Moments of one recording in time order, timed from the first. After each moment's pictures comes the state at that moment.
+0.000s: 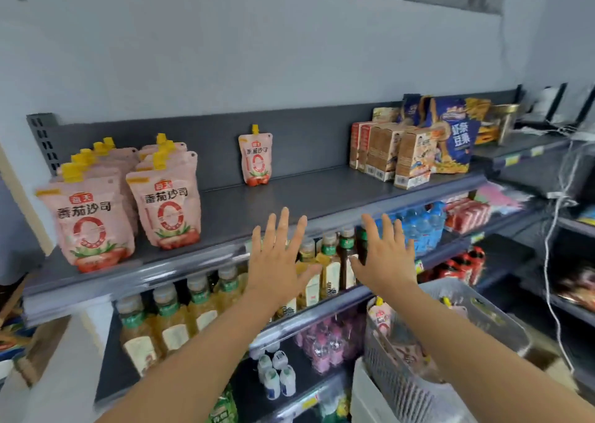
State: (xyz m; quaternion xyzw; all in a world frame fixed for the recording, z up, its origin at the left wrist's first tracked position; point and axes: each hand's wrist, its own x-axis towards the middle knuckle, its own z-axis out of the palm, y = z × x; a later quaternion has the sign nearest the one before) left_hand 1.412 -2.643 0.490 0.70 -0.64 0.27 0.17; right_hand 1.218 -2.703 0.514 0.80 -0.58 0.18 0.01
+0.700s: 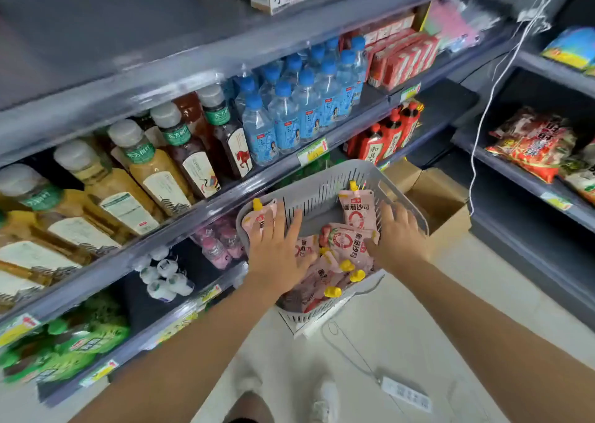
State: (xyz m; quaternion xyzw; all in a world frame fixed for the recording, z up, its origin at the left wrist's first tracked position) left_hand 1.159 -2.821 0.265 0.70 -0.71 -0.03 -0.03; right_hand 0.948 -2.872 0.300 0.71 -0.70 0.00 -0.12
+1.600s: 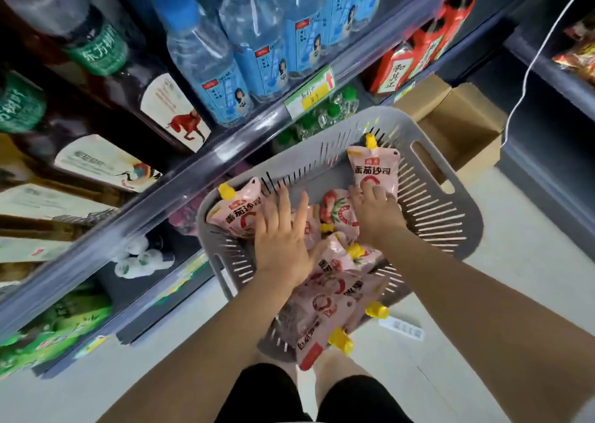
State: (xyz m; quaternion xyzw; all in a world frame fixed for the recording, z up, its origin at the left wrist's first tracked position) left_hand 1.143 -2.891 0.171 0.70 -0.69 -0.14 -0.12; right_hand 0.978 -2.974 0.153 0.79 -0.54 -0.27 -0.12
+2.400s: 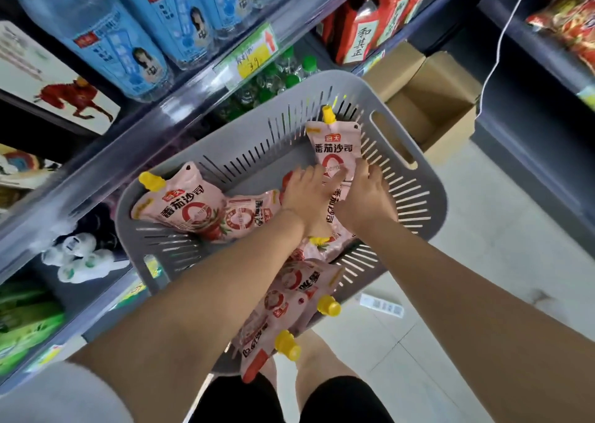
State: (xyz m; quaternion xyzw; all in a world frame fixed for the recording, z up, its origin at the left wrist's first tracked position) left_hand 1.053 -2.970 0.119 0.54 -0.81 -0.17 -0.14; right_hand 0.948 -2.968 0.167 0.61 -0.74 -0.05 -0.29
